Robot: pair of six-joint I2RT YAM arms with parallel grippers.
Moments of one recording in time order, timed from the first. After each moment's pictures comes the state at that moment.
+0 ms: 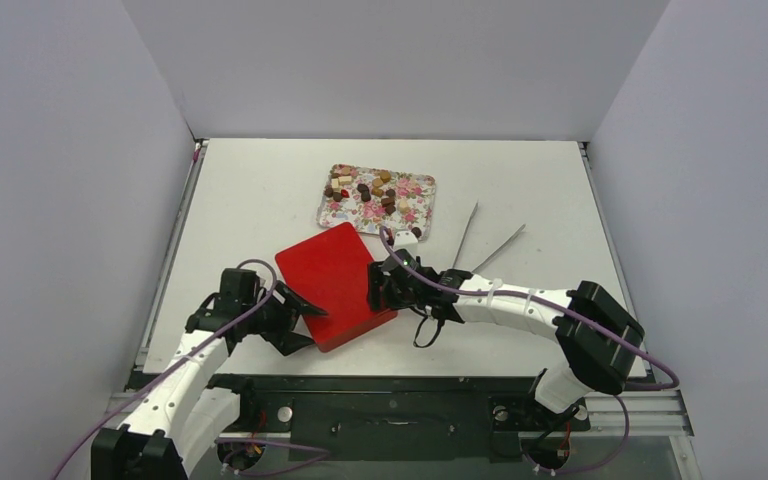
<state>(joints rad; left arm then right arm) -0.17 0.83 0.43 -0.60 0.56 -1.23 0.97 1.55 0.93 -0.19 0.19 0.66</state>
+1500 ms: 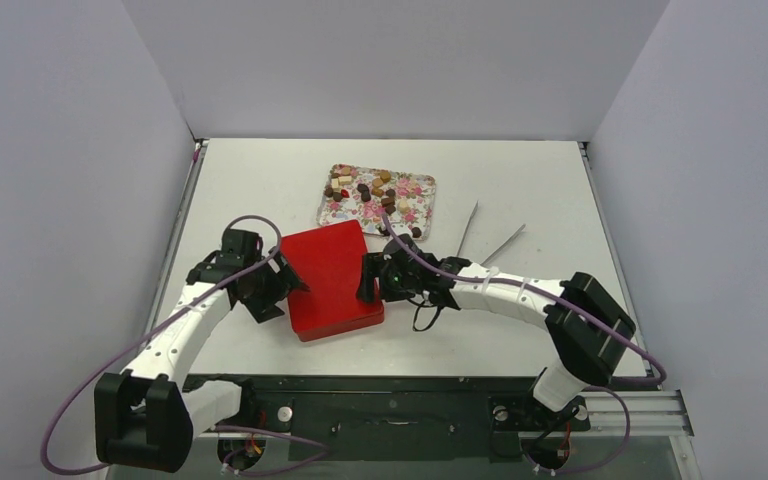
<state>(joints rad) -0.15 1.10 0.72 -0.73 0.20 -0.85 0.90 1.60 0.98 -0.17 -0.03 0.67</state>
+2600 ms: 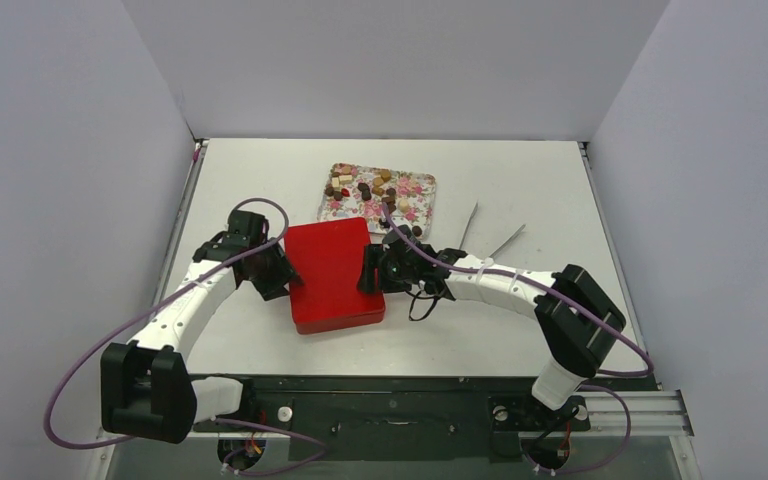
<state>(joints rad) -0.17 1.24 0.86 -0.73 0.14 -0.79 0.86 1.67 1.04 -0.16 -0.06 0.69</state>
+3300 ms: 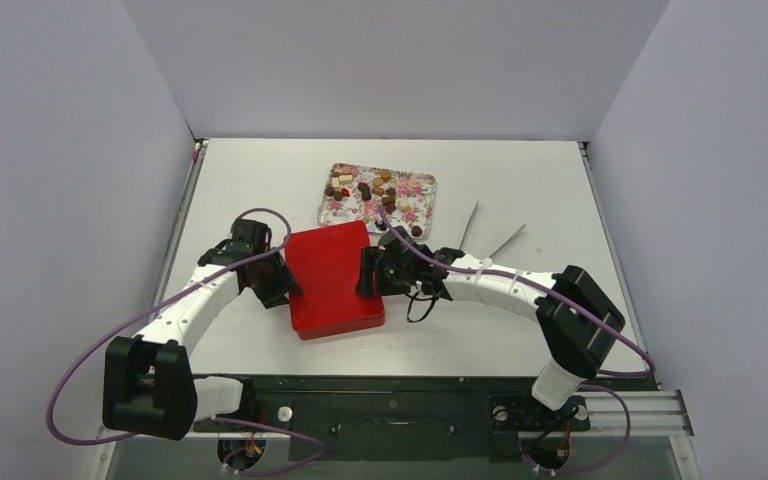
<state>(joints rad) -0.17 1.26 0.79 -0.69 0.13 -0.78 0.89 1.66 1.07 -0.22 -0.05 0.69</state>
